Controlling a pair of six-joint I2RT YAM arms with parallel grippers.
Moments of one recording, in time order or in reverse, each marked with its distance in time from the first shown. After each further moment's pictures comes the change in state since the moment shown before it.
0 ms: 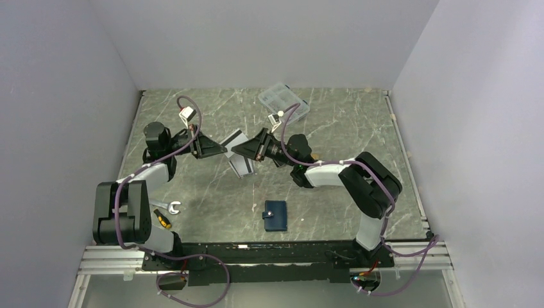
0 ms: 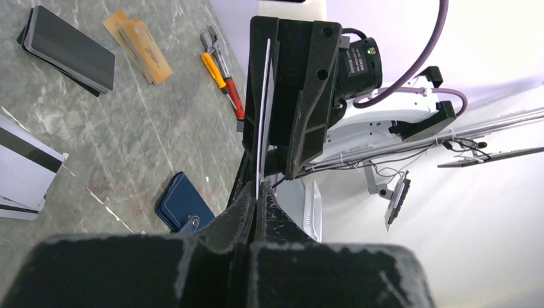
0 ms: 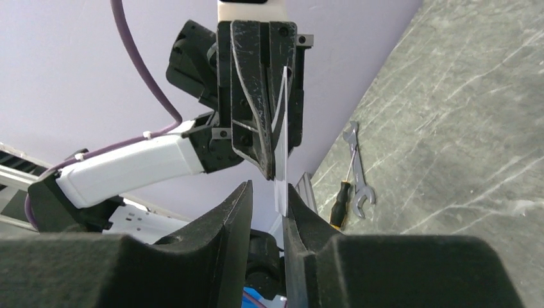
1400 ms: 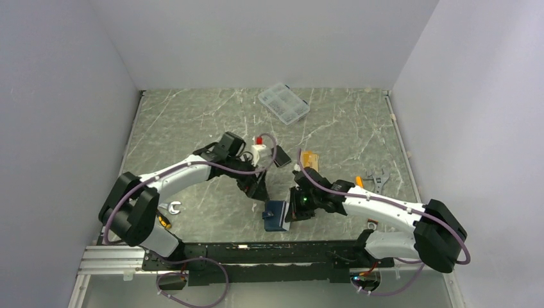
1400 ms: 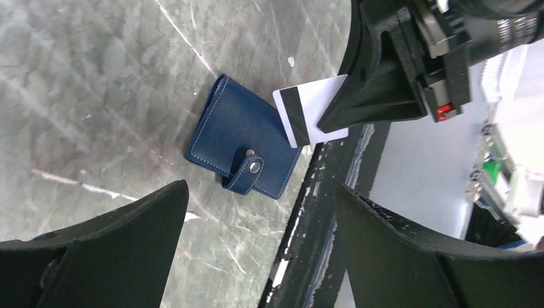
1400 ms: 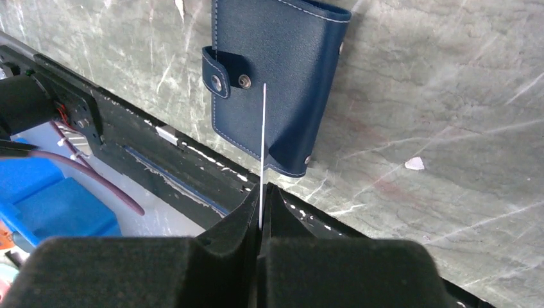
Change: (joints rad) left arm -0.617 0.024 0.246 -1.127 -0.537 1.047; right arm 0.146 -0.608 -0.230 -1.558 0.274 -0.367
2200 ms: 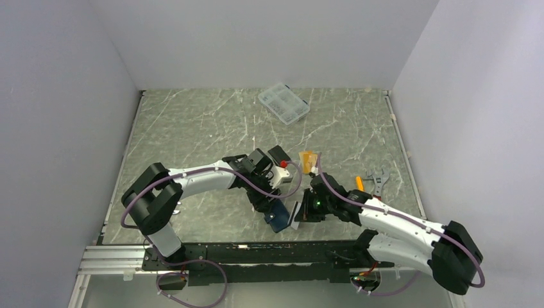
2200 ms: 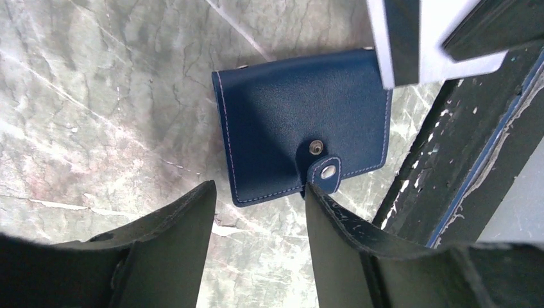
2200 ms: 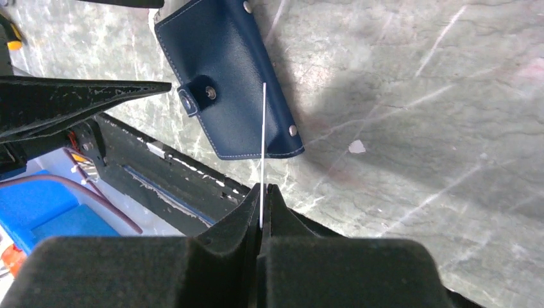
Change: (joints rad) left arm -0.290 0.187 0.096 -0.103 -0.426 0.220; right arm -0.072 -0.200 -0.169 0.043 0.034 0.050
